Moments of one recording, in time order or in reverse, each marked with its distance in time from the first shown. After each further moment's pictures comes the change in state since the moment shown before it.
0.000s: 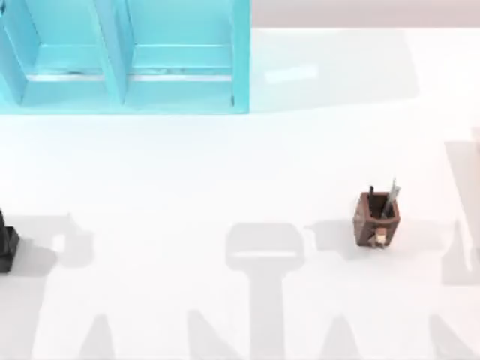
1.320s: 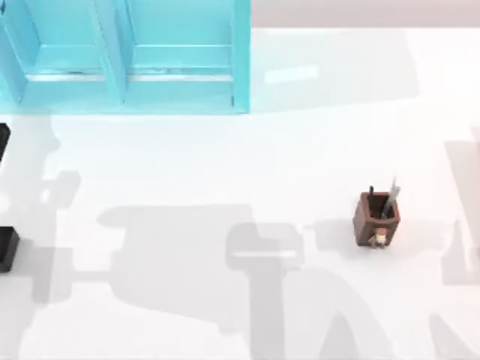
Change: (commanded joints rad) left arm 0.092 1.315 1.049 -0.958 0.004 0.111; right arm 0.000 0.000 0.000 0.000 0.000 0.000
